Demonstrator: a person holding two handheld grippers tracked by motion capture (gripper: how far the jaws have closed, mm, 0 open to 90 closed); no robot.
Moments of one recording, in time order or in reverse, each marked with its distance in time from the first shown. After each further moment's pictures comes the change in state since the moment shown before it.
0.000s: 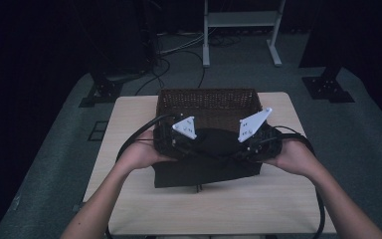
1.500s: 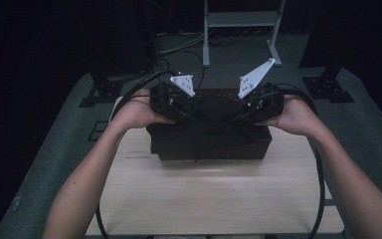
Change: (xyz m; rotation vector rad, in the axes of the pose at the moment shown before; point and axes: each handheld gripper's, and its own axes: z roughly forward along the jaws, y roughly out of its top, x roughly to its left) left arm 0.063 0.044 -0.052 0.021 0.032 0.024; right arm -0.061 0.047 -0.046 -0.026 -0.020 0.000
